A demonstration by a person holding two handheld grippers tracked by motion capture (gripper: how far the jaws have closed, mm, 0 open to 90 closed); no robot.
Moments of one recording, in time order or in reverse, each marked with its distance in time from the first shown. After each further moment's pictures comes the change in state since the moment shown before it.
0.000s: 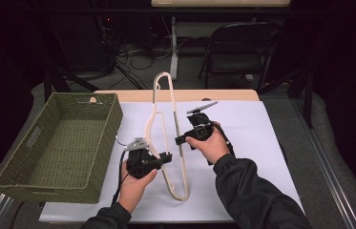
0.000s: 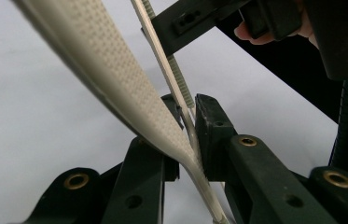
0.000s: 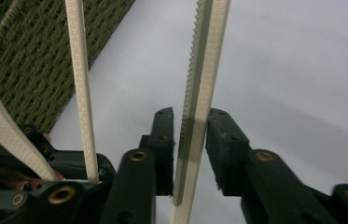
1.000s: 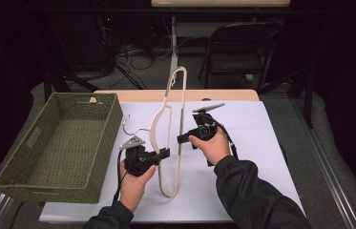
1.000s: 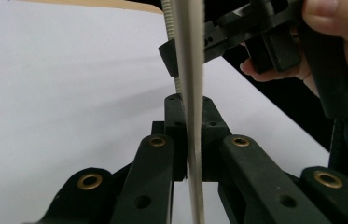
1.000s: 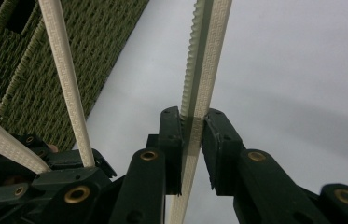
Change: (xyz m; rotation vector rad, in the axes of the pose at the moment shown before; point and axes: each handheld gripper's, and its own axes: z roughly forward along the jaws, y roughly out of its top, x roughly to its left) left arm 0.002 0.007 -0.009 -0.092 -0.001 -0.099; right arm -0.006 -0.004 -0.009 -0.051 0.066 0.126
